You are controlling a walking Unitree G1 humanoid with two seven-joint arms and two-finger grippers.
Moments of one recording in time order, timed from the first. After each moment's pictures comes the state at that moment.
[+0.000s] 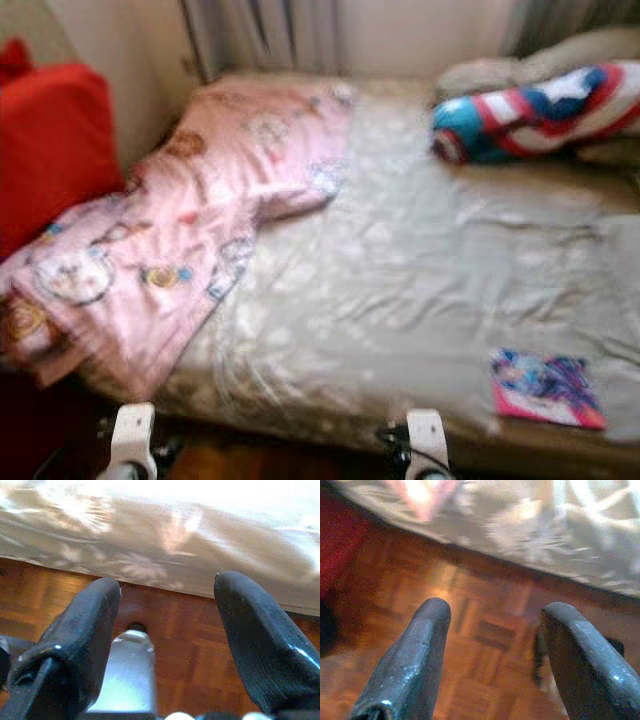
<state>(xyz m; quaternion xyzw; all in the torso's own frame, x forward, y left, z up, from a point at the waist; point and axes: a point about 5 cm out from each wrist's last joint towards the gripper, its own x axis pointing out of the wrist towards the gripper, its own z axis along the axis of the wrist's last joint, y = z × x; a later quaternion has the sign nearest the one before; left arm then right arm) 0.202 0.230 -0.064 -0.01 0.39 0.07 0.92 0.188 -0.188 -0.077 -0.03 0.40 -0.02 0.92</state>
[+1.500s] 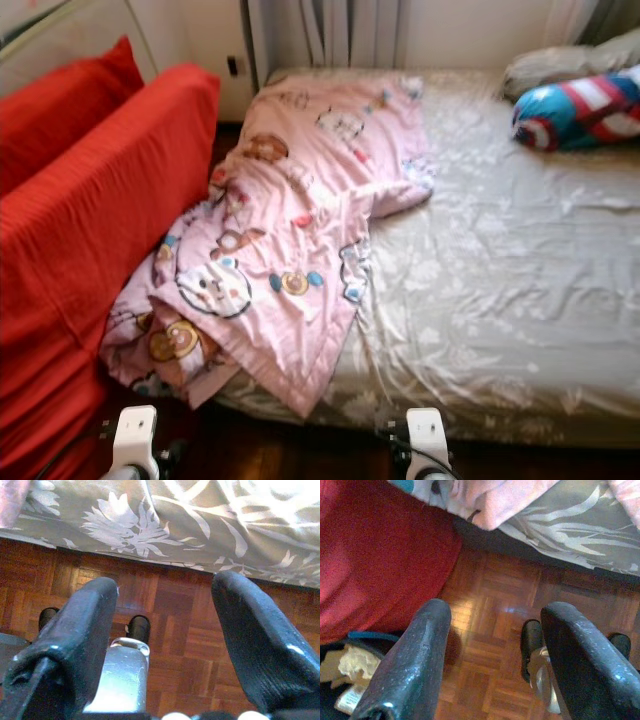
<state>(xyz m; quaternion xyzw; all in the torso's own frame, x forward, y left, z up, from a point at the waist) 0.202 0.224 -0.065 -0.01 0.39 0.06 0.92 0.185 -0.188 -0.079 -0.04 0.40 -0.01 0.91</state>
